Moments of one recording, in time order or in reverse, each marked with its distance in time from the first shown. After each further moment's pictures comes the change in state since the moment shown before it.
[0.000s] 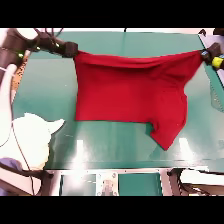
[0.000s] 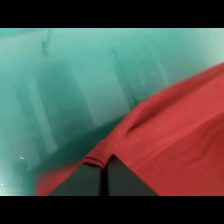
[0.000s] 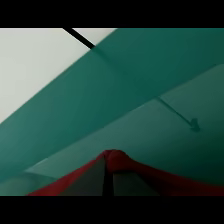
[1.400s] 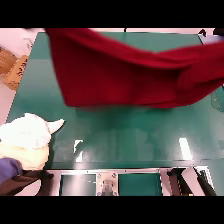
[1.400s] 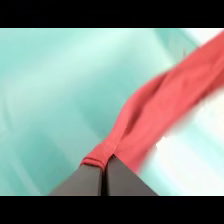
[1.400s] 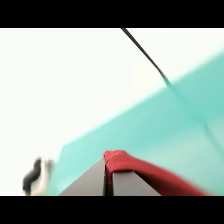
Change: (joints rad) left arm 0.001 0.575 0.143 -0.164 -0.319 0.029; right arm -0.488 0.672 -0.058 0.252 0.520 0.127
